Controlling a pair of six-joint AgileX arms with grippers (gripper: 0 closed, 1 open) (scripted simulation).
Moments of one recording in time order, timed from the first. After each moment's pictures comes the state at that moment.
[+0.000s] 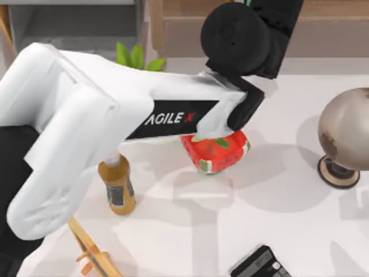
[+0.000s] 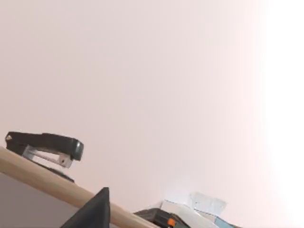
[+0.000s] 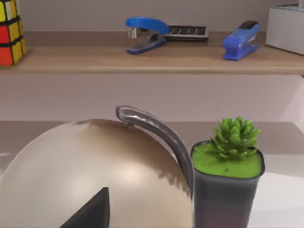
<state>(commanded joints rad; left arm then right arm) -0.85 2.27 1.63 1.37 -0.28 -0.28 0.00 0.00 0.00 0.00 0.00 0.00</state>
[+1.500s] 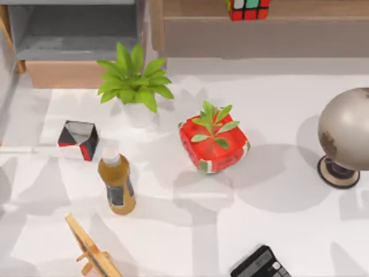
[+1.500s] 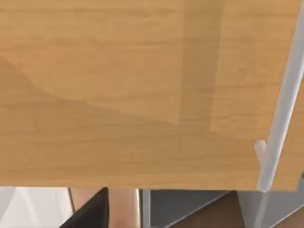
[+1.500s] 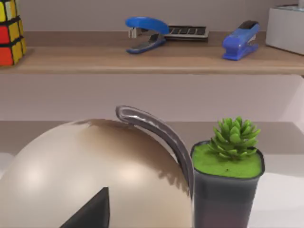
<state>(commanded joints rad) 0.52 2.01 0.35 1.60 0.77 -1.53 0.00 0.00 0.00 0.00 0.00 0.00</state>
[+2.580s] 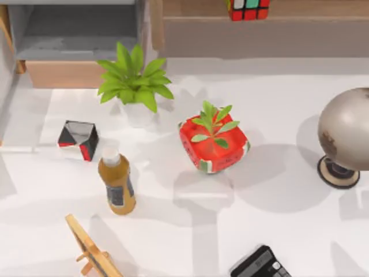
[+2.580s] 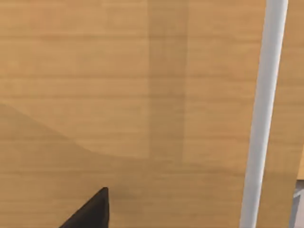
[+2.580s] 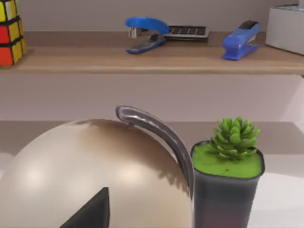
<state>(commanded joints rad) 0.66 2.06 0.53 1.52 0.70 -1.55 0.00 0.00 0.00 0.00 0.00 0.00</state>
